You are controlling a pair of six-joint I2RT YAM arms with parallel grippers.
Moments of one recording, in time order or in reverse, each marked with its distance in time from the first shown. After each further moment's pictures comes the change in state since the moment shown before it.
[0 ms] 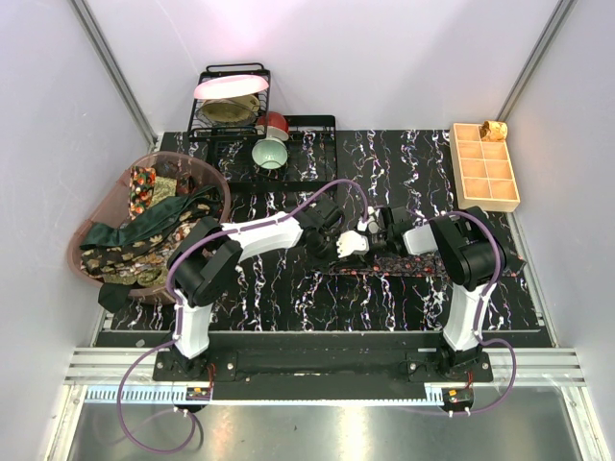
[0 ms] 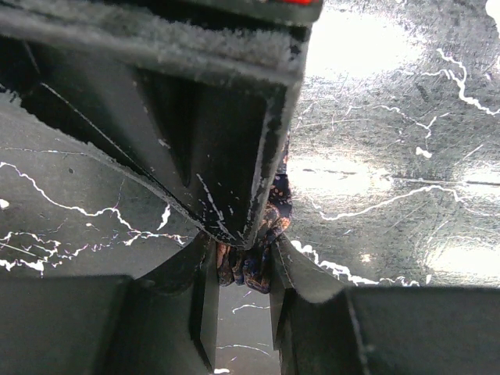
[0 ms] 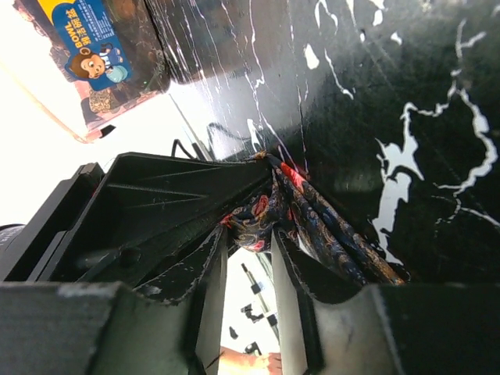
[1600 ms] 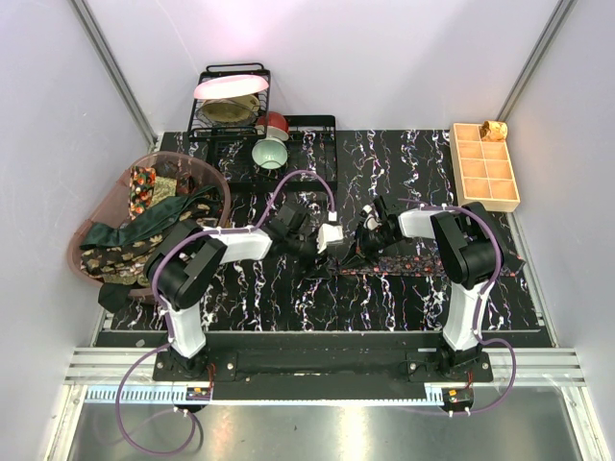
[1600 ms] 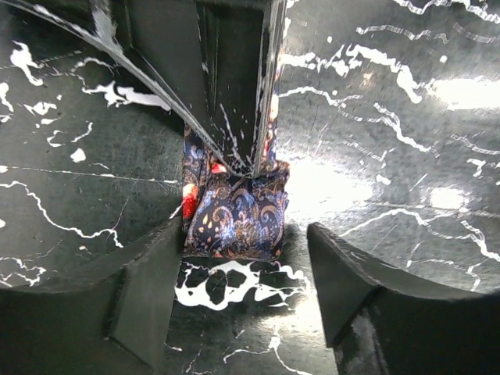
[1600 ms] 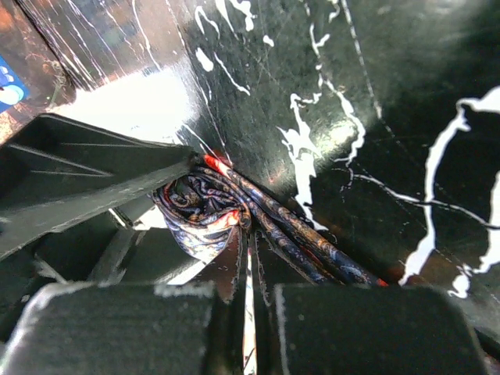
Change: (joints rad) left arm 0.150 -0.125 -0.374 0.590 0.403 -0.116; right arm 0.010 0.019 0.219 -0.573 0.198 -0.277
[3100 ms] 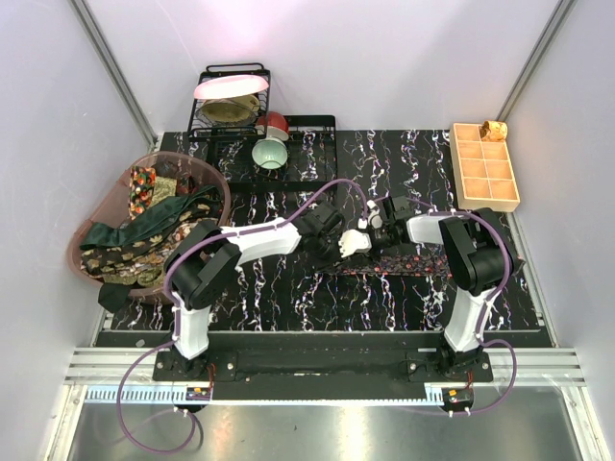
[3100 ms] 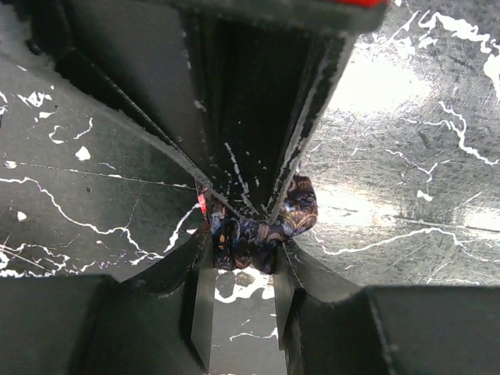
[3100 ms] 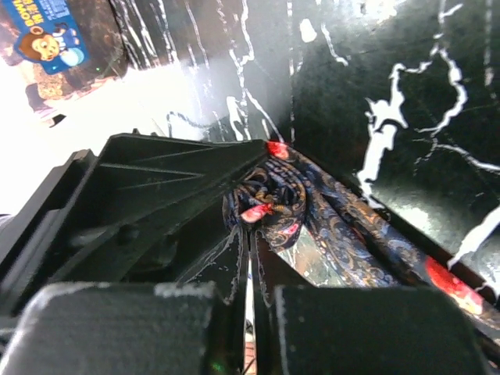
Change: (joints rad) left arm -0.169 0.097 0.302 -0.435 -0.417 0.029; right arm -0.034 -0.080 -0.101 0.182 -0.134 0.000
